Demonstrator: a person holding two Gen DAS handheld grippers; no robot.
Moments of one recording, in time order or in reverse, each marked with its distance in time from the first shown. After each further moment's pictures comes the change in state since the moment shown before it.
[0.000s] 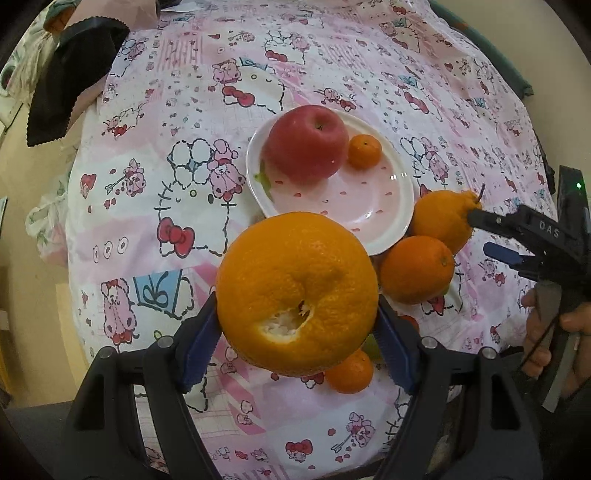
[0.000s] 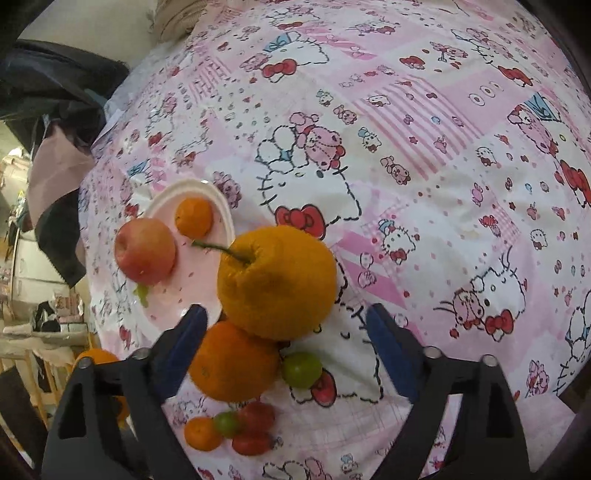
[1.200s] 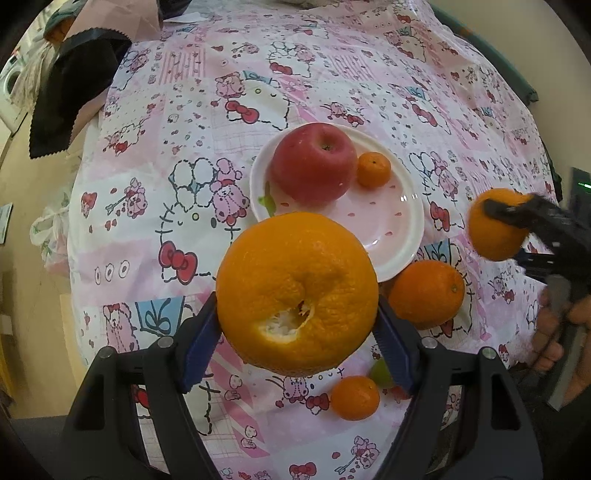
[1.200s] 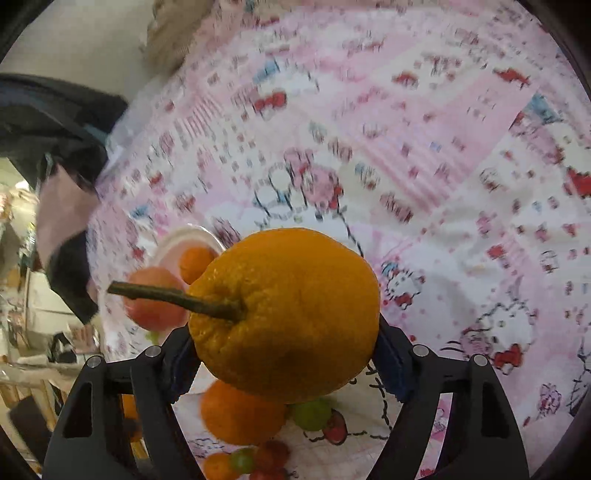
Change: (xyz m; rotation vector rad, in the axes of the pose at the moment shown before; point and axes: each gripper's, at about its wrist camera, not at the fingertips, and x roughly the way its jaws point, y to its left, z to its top) left arm 0.007 0.001 0.014 -0.013 -0.046 0.024; right arm -0.012 -0.010 0.025 0.070 -0.110 0.071
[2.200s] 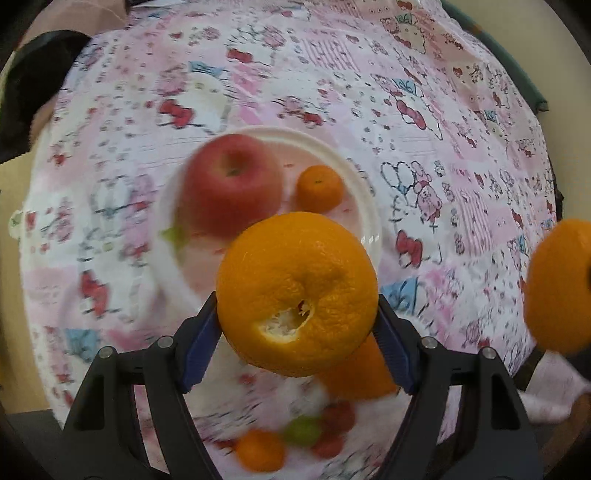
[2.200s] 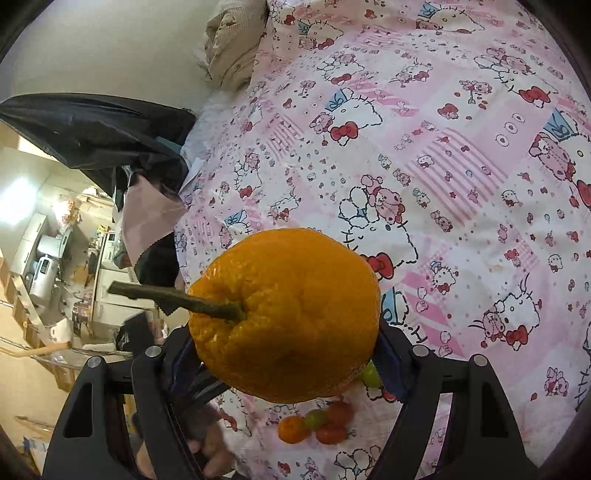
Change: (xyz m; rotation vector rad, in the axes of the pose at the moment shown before) left arm 0.056 -0.077 0.055 -0.053 0.080 -0.030; right arm -0.071 0.010 0.000 -0.003 0.013 0.297
